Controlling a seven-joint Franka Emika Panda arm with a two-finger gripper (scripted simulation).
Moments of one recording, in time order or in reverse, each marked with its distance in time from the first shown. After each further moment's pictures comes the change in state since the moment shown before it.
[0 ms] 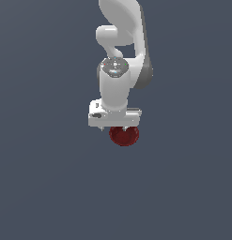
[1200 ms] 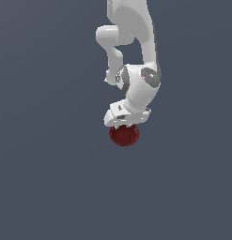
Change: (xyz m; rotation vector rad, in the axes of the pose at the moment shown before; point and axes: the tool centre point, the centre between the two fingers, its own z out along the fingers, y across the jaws) arm -0.040 -0.045 0.039 -0.220 -0.072 -0.264
